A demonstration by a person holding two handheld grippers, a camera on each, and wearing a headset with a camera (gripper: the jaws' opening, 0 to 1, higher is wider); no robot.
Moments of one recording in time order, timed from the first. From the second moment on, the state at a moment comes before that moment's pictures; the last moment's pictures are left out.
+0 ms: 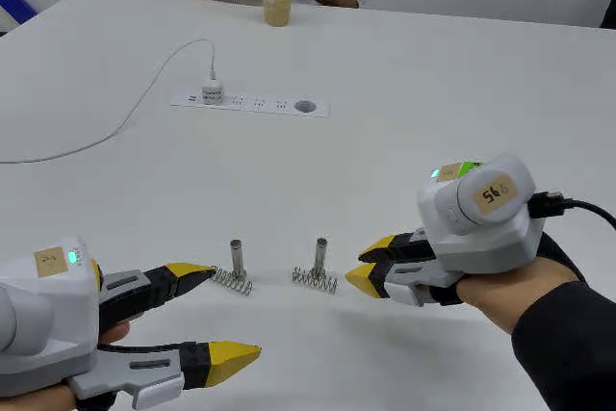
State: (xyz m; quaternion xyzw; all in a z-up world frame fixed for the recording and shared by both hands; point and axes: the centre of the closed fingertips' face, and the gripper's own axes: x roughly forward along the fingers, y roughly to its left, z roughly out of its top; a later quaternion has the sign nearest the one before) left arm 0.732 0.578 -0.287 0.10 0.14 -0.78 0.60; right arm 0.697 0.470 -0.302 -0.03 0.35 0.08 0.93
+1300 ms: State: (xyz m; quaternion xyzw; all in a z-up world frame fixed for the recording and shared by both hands) left arm 0.725 0.575 -0.294 0.10 0.15 -0.79 0.59; right arm 0.714 0.477 -0.347 -0.05 0.38 0.13 0.91
